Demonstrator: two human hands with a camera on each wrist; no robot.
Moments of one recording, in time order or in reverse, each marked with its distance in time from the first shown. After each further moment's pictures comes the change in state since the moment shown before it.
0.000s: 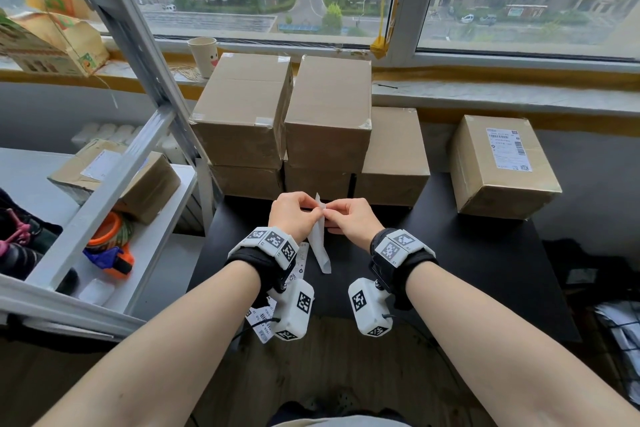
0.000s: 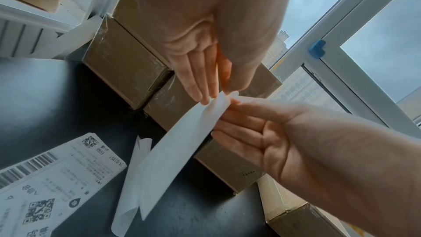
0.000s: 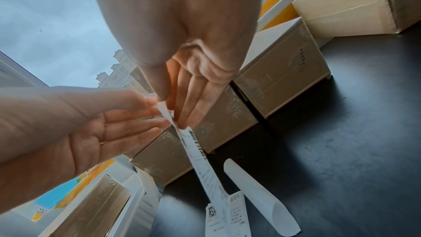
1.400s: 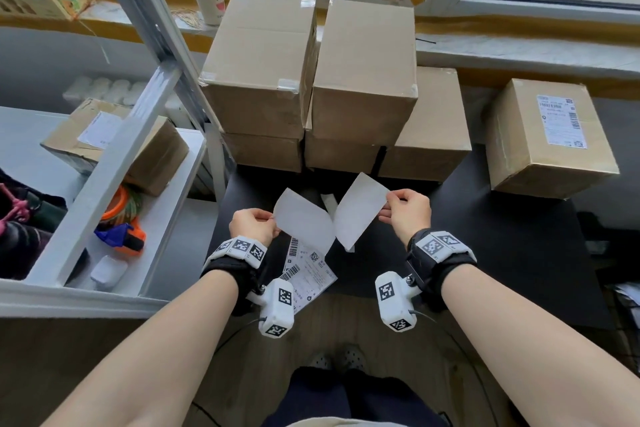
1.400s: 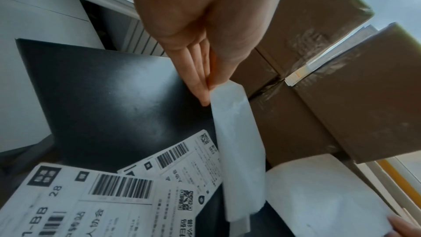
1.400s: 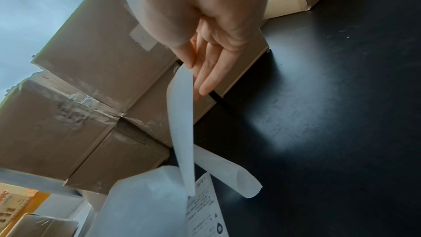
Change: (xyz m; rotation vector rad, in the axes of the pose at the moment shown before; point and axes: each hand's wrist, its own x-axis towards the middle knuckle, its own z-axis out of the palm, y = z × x) left_hand 0.011 -0.137 -0.029 -0.259 0.172 -0.568; right_hand 0.026 0.053 -0.008 0.057 0.582 0.258
